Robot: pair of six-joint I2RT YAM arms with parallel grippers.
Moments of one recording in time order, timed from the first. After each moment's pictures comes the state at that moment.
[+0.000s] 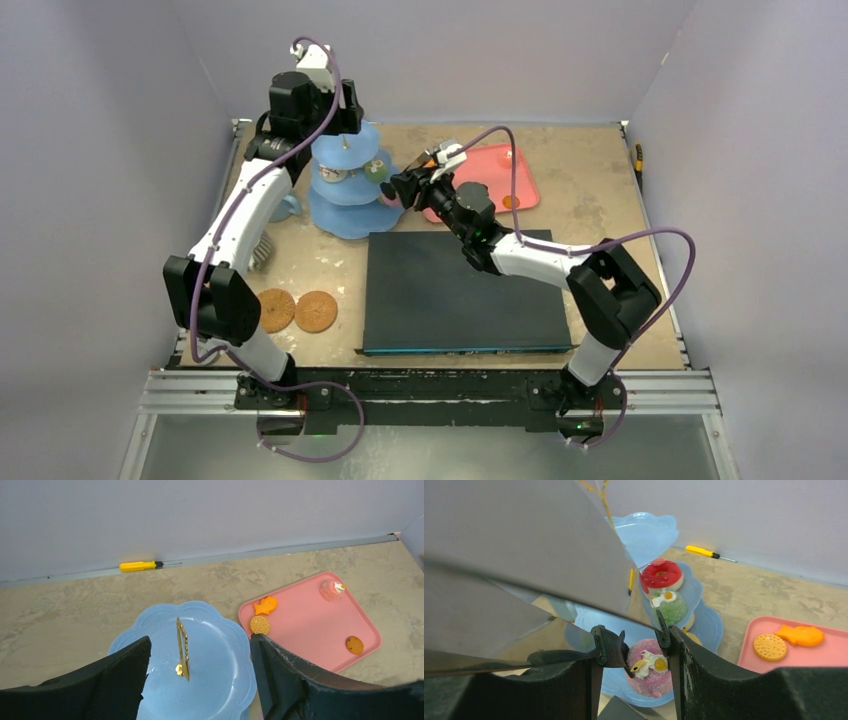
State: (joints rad) left arm -0.22 1.63 1.60 -0.23 0.04 -0.15; right arm 0.74 1.70 1.01 0.72 0.06 0.24
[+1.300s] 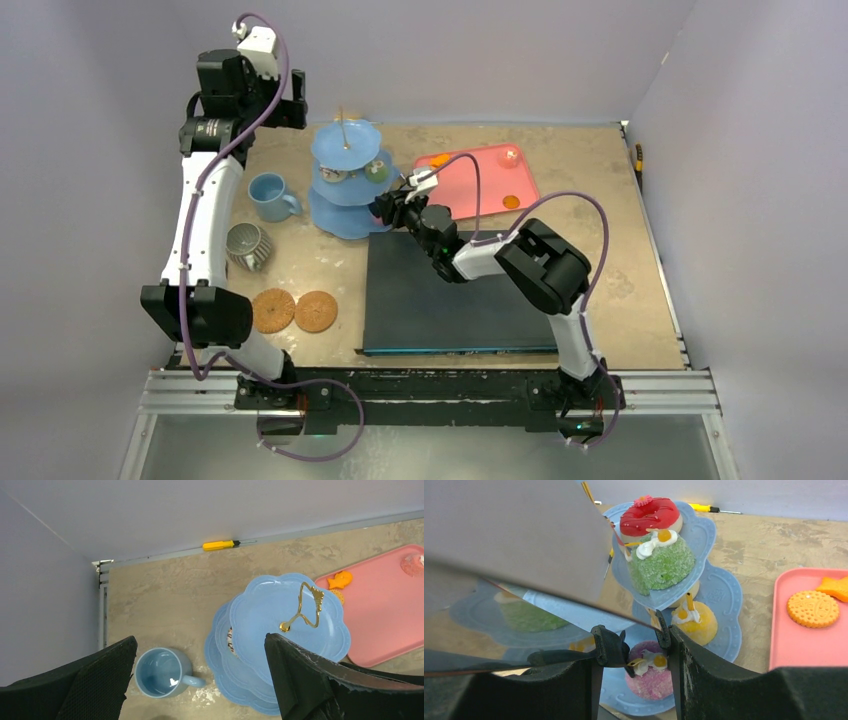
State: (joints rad) left arm -0.01 1.59 1.86 -0.64 0.10 0.09; right arm 0.82 2.07 1.08 0.96 0.21 0.27
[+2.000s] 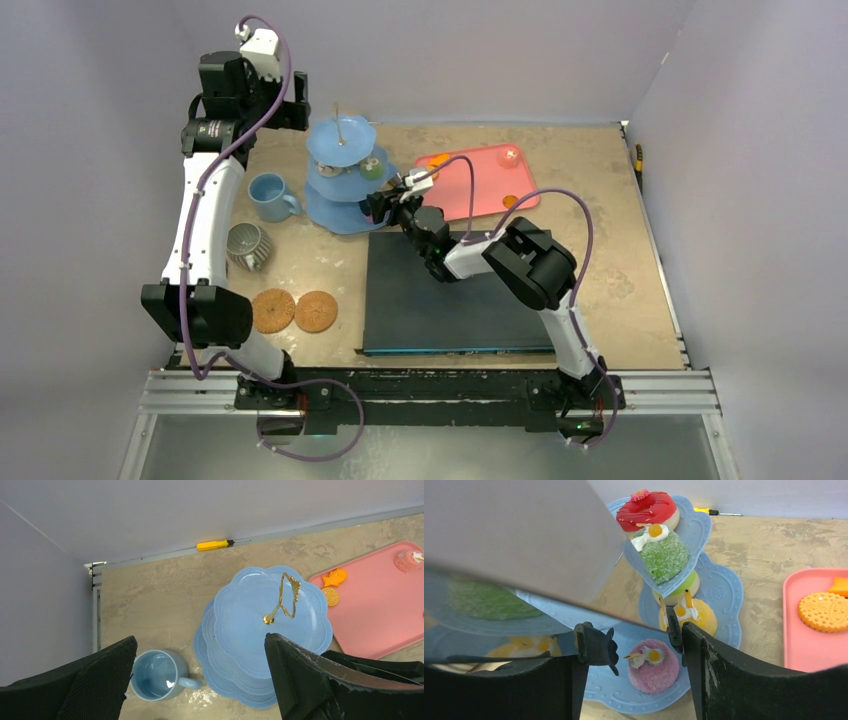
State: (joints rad) left arm -0.01 1.59 1.83 -0.62 0.13 0.09; right arm 0.83 2.18 1.17 1.01 0.26 0.28
